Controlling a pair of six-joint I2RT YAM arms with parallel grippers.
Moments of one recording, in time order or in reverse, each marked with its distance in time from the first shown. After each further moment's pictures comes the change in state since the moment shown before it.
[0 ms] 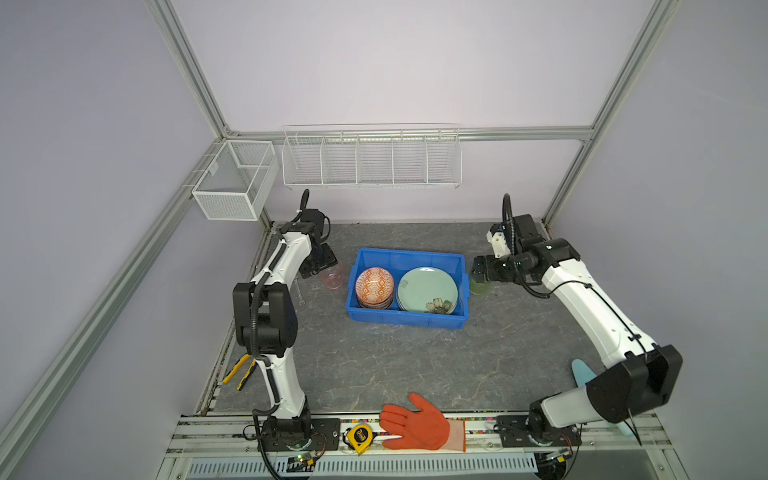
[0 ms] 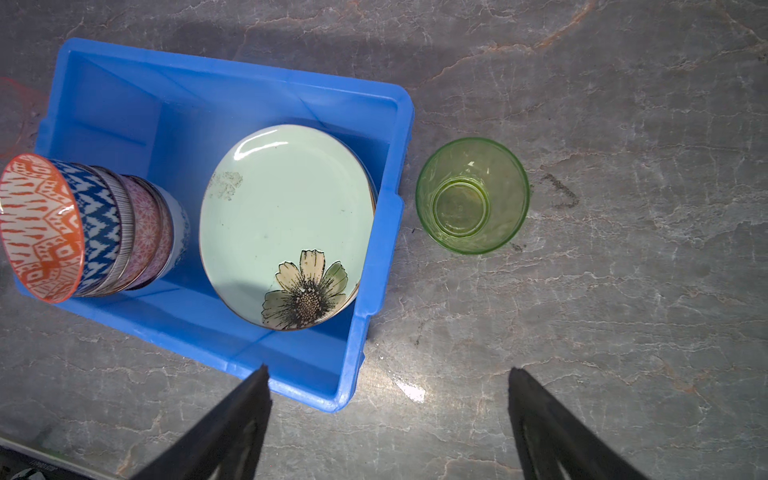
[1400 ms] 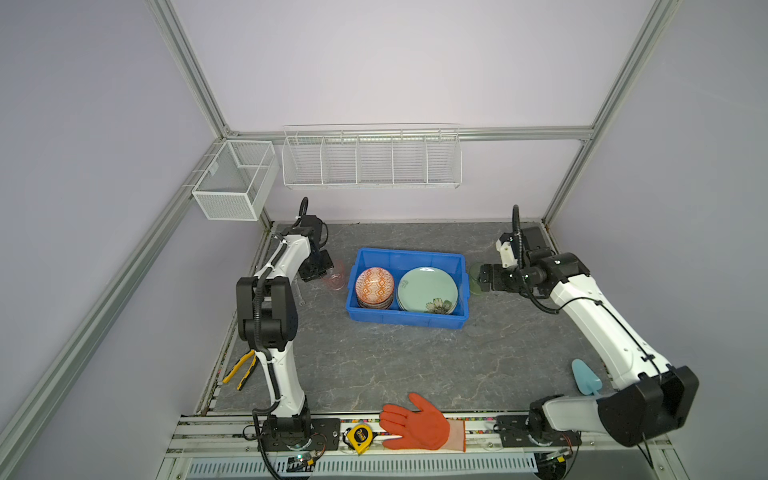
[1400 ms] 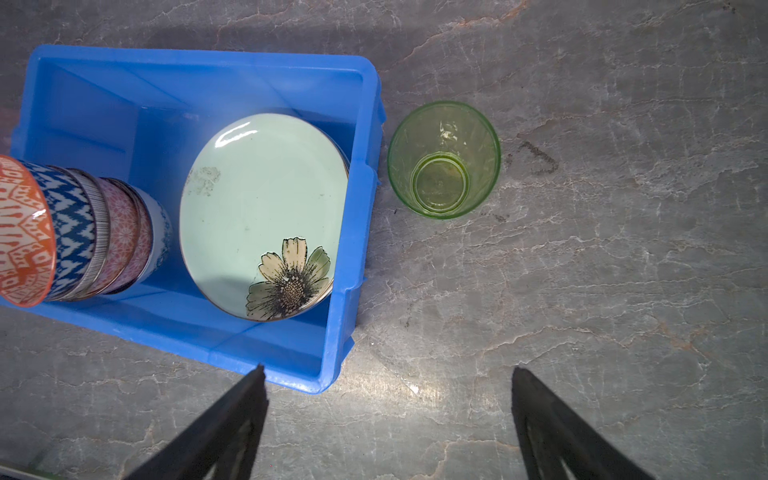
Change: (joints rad) left arm 0.027 0.038 -0.029 0.008 0.046 0.070; right arm -0.010 -0.110 -0.127 0.034 0.026 0.061
